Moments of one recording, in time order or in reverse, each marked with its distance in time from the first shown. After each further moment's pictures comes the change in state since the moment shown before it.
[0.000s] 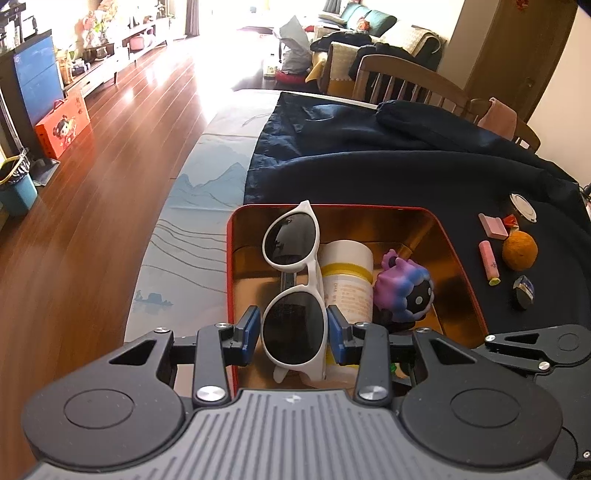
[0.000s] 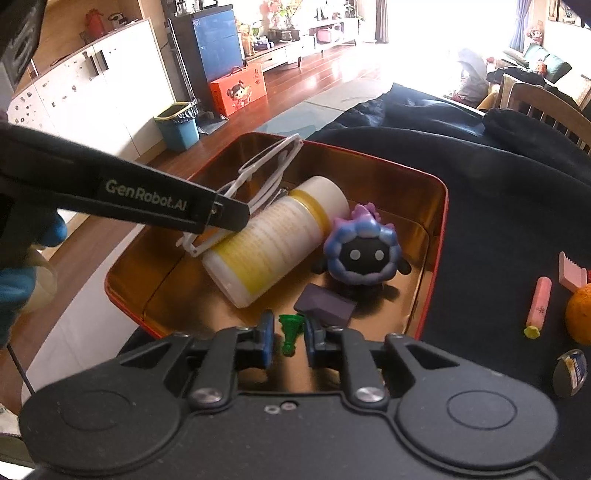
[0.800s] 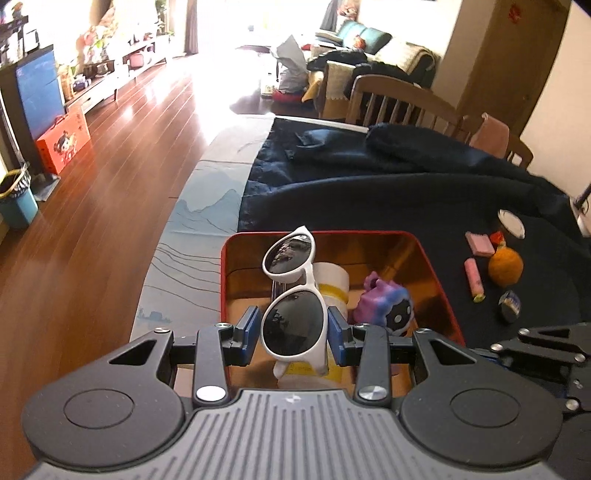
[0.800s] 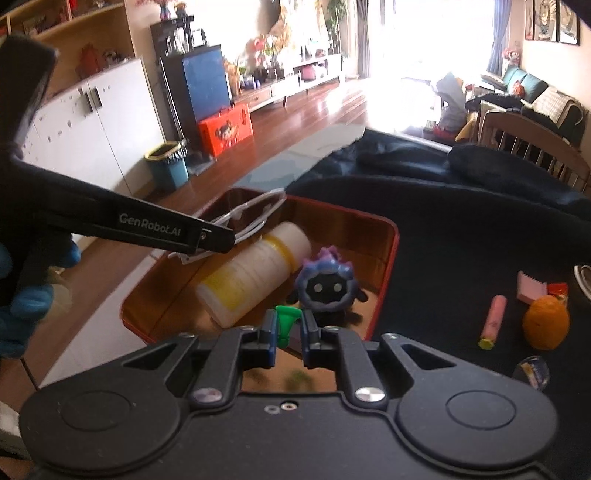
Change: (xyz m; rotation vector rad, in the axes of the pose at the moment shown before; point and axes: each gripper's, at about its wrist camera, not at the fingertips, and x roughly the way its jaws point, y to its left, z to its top) left arm -0.019 -0.009 0.004 0.015 -0.062 -0.007; right arm -0.037 -0.012 0.001 0.025 -0.120 -0.038
